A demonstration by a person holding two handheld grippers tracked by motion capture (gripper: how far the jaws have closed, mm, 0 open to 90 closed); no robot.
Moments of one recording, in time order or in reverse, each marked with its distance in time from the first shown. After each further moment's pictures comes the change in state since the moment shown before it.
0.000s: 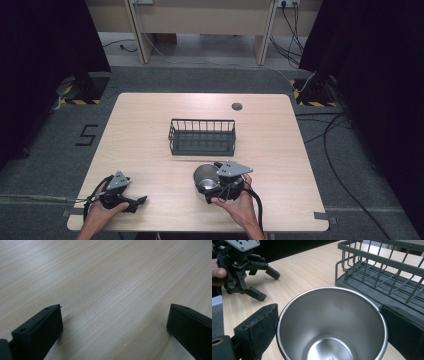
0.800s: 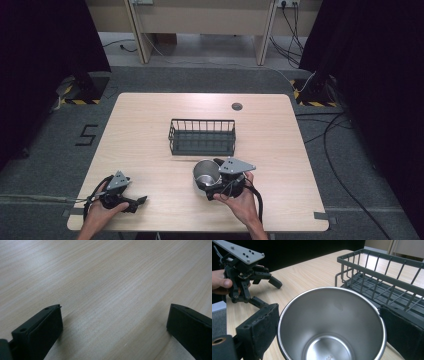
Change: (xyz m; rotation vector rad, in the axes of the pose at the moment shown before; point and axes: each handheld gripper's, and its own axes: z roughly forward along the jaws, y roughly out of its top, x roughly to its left) left arm 0.000 0.000 0.000 0.000 0.000 0.001; right arm -0.004 0.010 -0.005 -0.055 0.015 -0.010
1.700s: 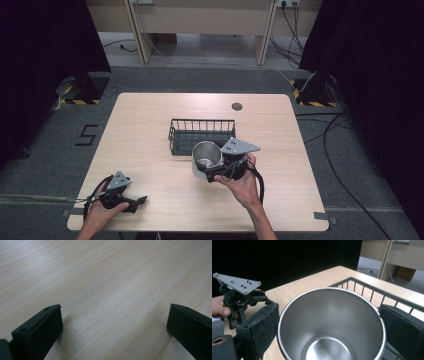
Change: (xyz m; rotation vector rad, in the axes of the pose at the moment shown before) left arm 0.000 0.000 0.000 0.000 0.001 0.002; right arm -0.017 0.053 -0.007 -0.051 -0.011 0.001
